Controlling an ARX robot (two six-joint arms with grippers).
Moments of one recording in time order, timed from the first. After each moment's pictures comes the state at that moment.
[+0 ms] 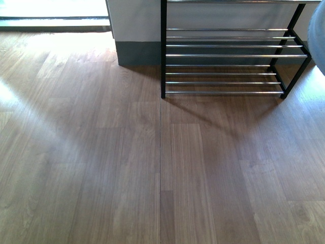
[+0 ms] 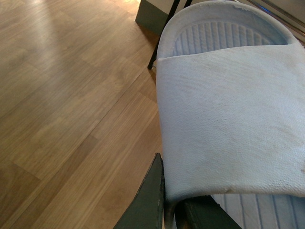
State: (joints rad) left arm 0.03 0.51 0.13 0.07 -0.64 0.07; right arm 0.69 0.46 0.36 -0.35 0.32 -0.21
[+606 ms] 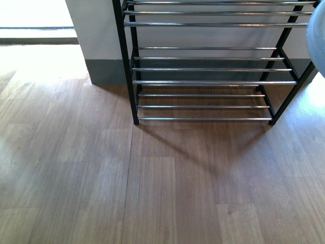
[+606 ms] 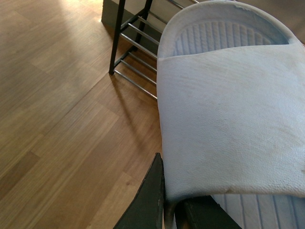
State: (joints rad) left arm 0.03 0.51 0.13 0.07 -0.63 0.07; right arm 0.69 0.46 0.36 -0.35 0.33 -0.21
